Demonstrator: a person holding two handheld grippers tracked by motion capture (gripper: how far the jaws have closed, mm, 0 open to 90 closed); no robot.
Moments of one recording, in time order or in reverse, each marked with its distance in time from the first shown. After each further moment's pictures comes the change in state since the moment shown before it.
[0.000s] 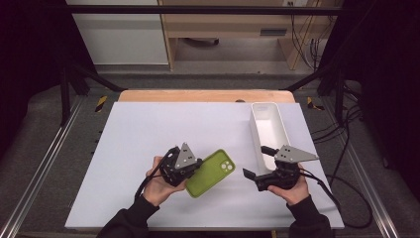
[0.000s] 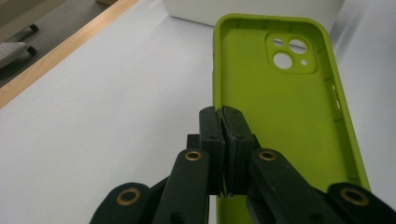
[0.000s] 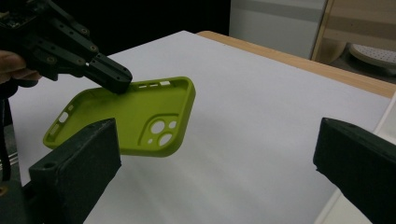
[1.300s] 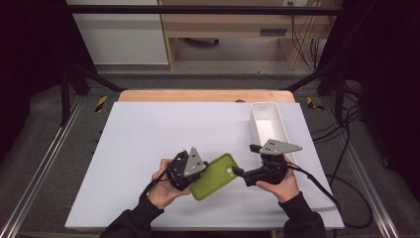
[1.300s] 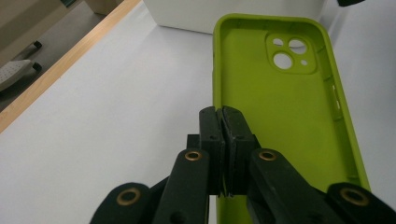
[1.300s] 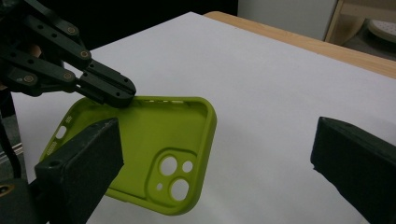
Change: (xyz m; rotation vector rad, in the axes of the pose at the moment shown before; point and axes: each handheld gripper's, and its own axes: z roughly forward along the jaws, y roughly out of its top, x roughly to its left) left arm -0.016 0.010 0.001 0.000 0.010 0.085; right arm 0.009 0.016 0.028 0.099 0.023 0.022
